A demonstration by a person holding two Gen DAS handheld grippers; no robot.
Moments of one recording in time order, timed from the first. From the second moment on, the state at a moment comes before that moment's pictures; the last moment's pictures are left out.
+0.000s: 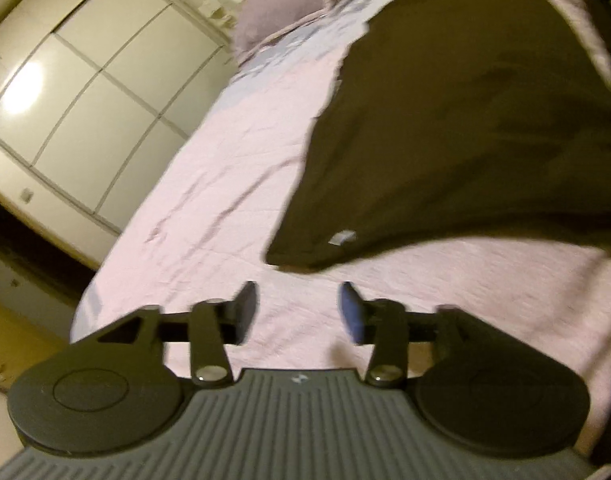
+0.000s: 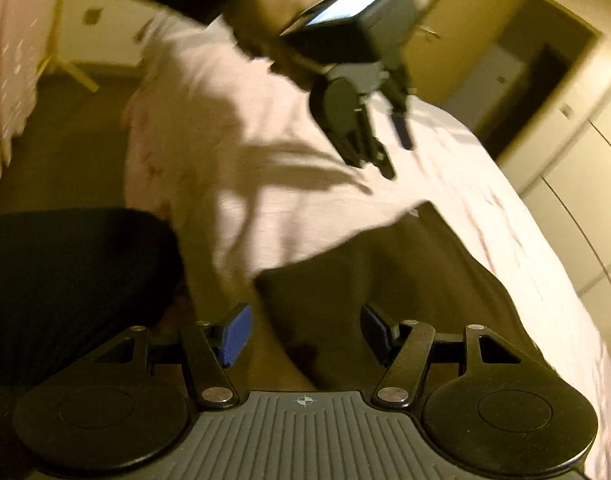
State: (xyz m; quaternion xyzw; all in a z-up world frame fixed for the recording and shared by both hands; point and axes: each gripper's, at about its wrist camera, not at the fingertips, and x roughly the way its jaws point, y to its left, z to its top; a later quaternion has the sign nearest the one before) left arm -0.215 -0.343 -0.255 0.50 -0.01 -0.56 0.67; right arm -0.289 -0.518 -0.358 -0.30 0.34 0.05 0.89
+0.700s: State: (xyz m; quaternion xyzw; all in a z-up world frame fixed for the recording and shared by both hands) left arm -0.241 -0.416 -0.295 0.56 -0.17 -0.60 0.54; right arm -0.339 -0.616 -0.272 -0.02 0.23 -0.04 0.97
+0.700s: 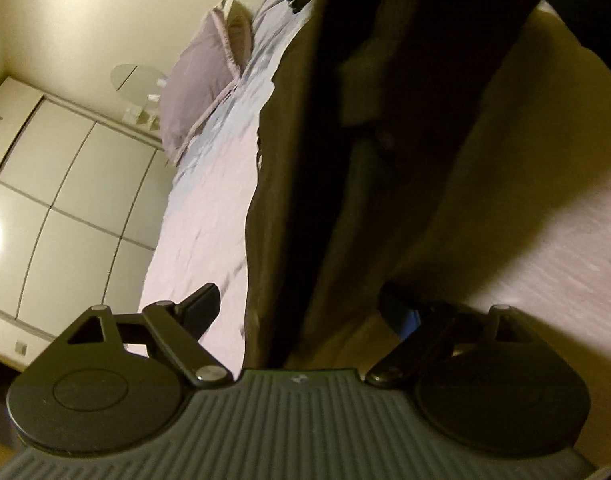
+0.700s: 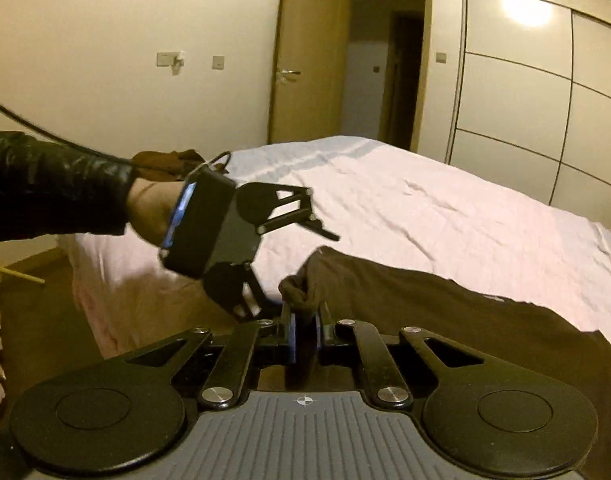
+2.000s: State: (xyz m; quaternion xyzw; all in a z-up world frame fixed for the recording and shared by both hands) left arm -0.417 -0.784 -0.284 0.63 -0.21 -0.65 0.37; right arm -0.597 -0.828 -0.345 0.35 0.05 -0.32 0.88
